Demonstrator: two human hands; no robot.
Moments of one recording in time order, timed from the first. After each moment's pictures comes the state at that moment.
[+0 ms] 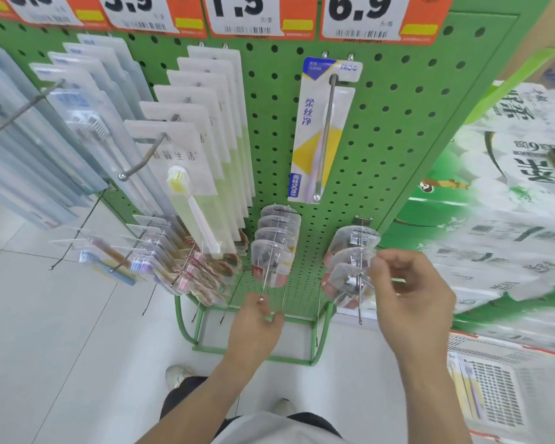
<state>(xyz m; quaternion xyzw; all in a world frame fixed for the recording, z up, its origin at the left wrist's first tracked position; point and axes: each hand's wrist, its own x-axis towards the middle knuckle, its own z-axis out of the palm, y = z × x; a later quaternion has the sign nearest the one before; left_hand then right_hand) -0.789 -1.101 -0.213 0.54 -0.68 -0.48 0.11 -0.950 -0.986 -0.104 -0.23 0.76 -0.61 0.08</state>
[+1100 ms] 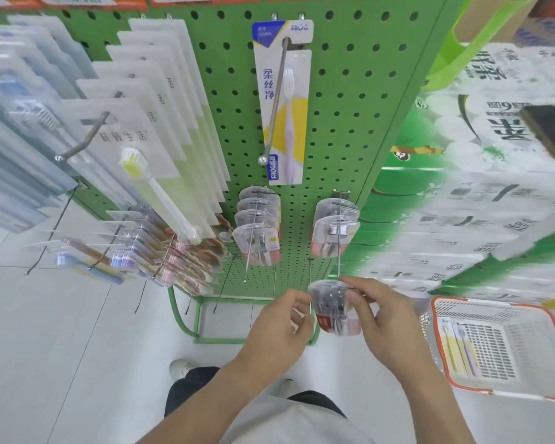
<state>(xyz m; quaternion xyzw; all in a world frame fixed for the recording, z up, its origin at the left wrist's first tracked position) -0.799 -1.053 -0.186 0.35 -0.78 -0.52 0.07 -0.948 -0.927 -0.169 -0.39 0.80 -0.43 0.15</state>
